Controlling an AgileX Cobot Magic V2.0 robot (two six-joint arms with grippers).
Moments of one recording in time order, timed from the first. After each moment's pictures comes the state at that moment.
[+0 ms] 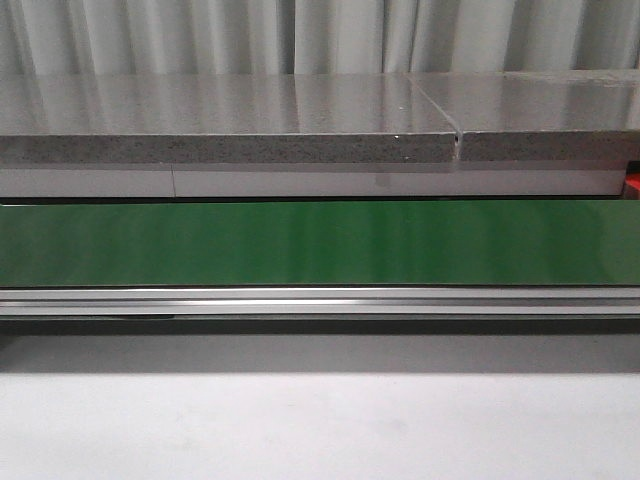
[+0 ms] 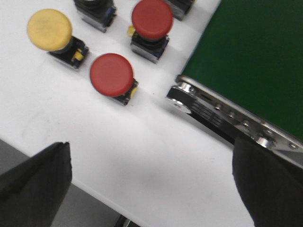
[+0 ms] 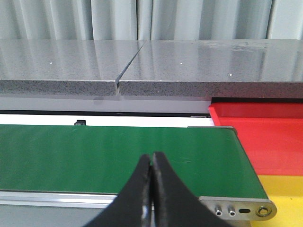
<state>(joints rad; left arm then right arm) 0.28 1.06 -0.75 0.09 0.82 -0.32 0.02 -0.01 0.03 0.05 0.07 0.01</state>
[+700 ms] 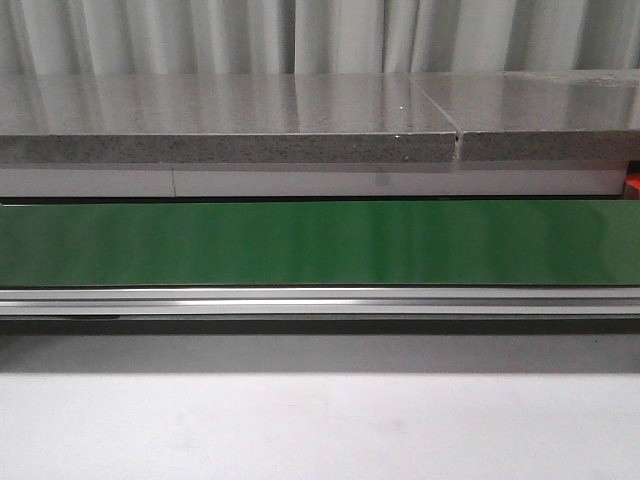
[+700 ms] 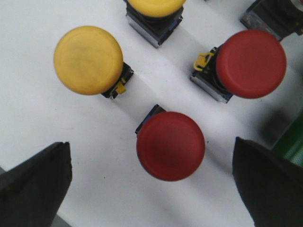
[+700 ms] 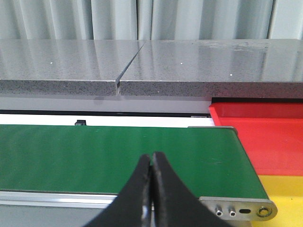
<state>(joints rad) 0.43 1.45 -0.83 0.10 0.66 -0.32 0.02 -0.01 0.03 0.05 0.07 0.01</state>
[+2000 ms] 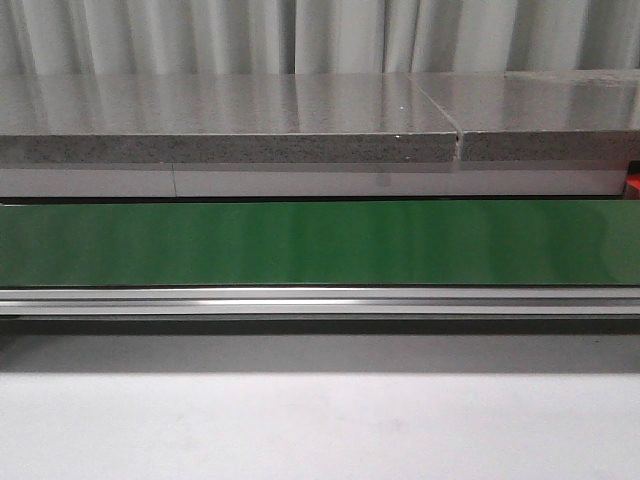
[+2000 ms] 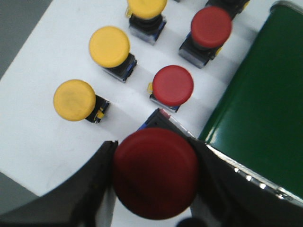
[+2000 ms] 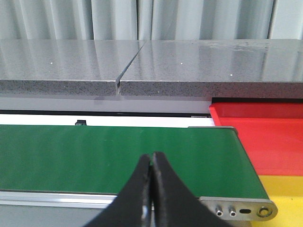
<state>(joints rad) 0.33 1.28 -0.98 0.11 0.85 -0.23 0.02 -0.01 0.03 0.05 0.07 0.01</state>
